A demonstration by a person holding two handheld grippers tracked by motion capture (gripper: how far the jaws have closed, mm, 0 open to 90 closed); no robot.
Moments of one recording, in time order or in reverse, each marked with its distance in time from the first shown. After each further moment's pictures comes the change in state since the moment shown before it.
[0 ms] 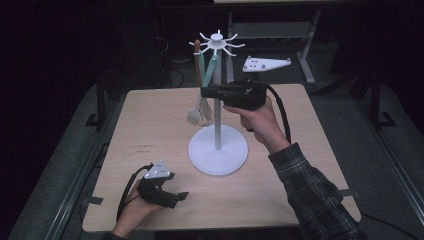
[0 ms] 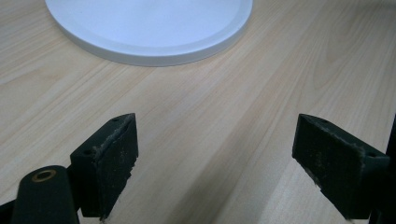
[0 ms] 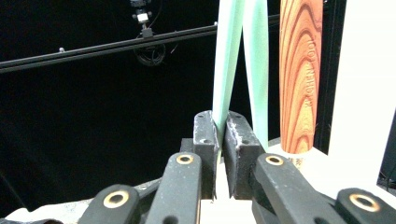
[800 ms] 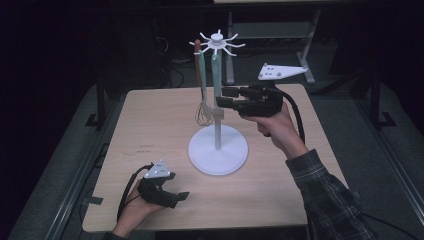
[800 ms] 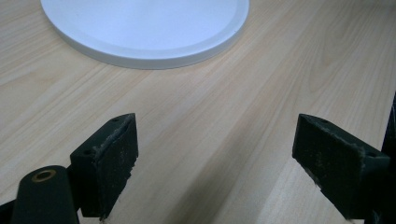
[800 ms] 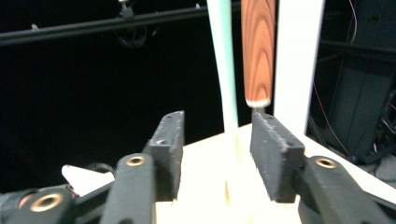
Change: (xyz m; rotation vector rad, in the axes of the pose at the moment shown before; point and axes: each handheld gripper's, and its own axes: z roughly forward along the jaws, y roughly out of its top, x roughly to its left) left arm 0.000 0.001 0.000 -0.015 -0.011 -0.003; right arm -0.004 -0.016 -0.035 0.061 -0.083 -0.017
